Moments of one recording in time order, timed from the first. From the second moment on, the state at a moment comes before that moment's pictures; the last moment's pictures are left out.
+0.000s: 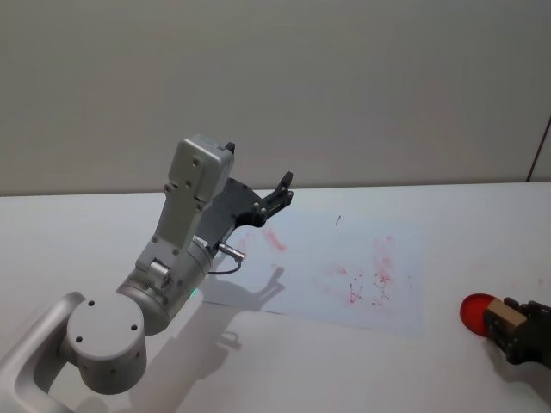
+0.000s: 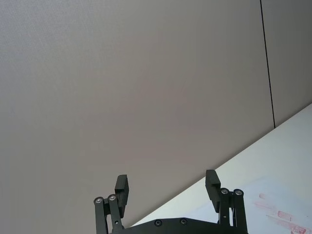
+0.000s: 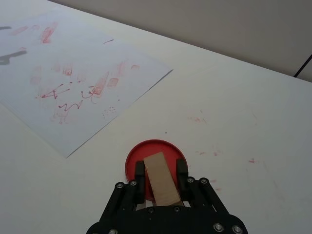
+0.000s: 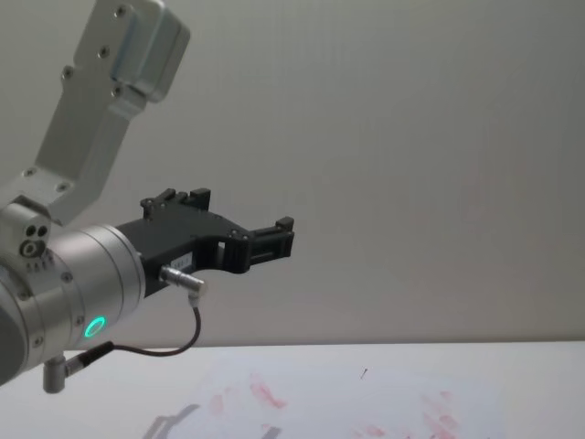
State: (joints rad) left arm -0.24 0.38 0.45 -1.63 -0.20 0.01 -0.01; right arm -0.14 0.52 -0.15 -1.71 0.25 0.28 0.27
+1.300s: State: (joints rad) left arm -0.24 0.38 0.45 -1.63 -0.20 0.01 -0.01; right arm -0.03 0.42 -0.19 -1.75 0.34 0.22 0.37
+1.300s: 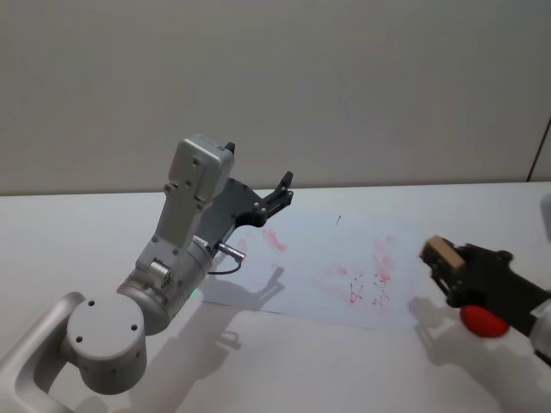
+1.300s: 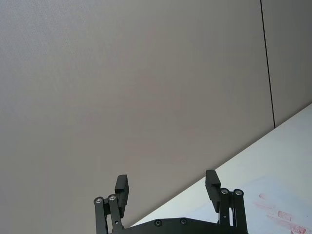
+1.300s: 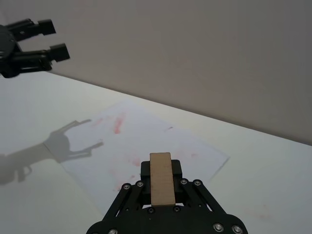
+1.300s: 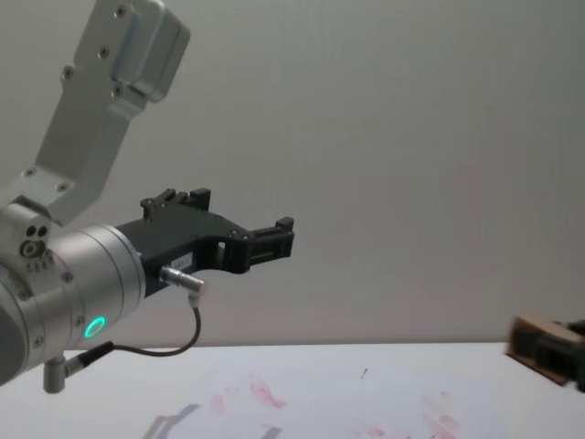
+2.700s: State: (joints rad) left arm -0.24 0.38 0.45 -1.63 -0.20 0.01 -0.01; right arm 0.20 0.20 -0.33 -1.37 0.09 0.24 0.40
